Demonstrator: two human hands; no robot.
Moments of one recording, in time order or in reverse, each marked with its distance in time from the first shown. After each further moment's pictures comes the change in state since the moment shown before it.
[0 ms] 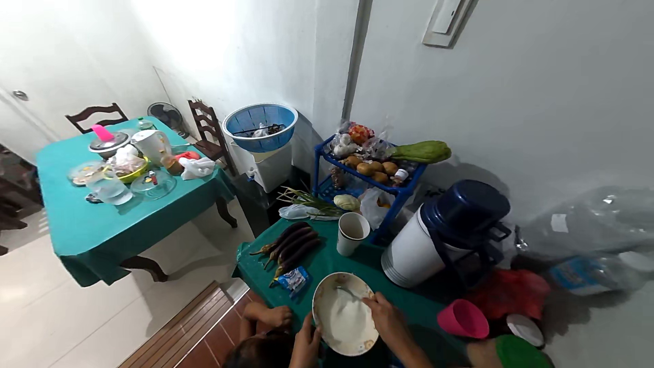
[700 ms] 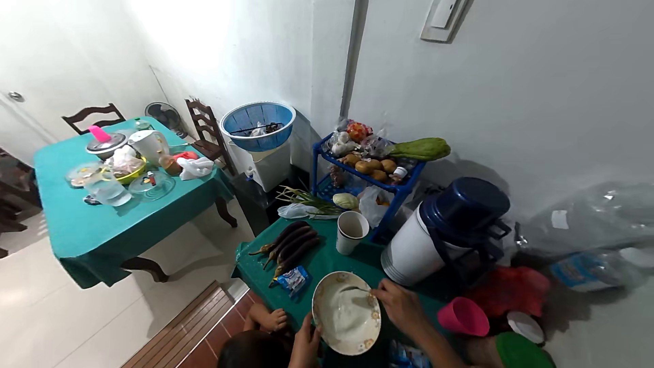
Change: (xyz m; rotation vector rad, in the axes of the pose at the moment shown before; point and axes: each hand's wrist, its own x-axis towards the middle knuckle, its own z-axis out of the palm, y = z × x) left_hand 0.001 0.000 -0.002 0.004 0.000 -0.010; right_hand 0.003 0.024 -0.038 0.005 0.278 -0.408
